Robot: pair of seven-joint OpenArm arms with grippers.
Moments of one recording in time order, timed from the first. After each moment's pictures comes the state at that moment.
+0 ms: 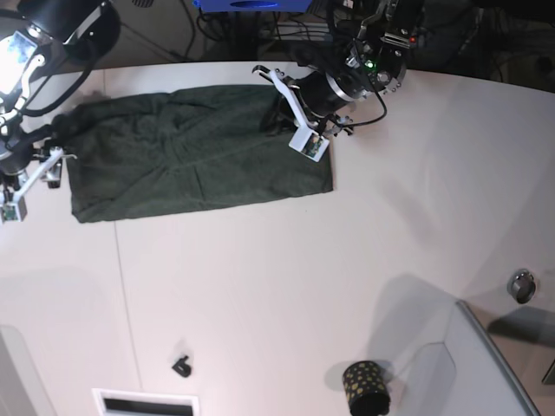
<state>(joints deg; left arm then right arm) 19.6 -7.5 13.0 86.9 -10.6 -25.1 24.5 -2.8 -1.1 43.4 94.7 -8.7 41.0 -49.2</state>
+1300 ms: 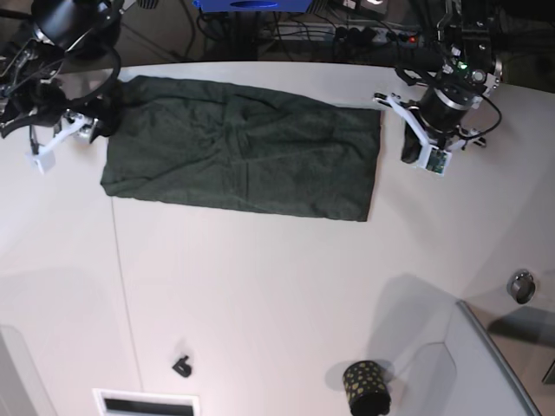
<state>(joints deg) 25.2 -11.5 -14.9 97.6 0.2 -25.6 24.4 -0.7 -3.8 54.3 80.7 22.7 40.0 -82.8</state>
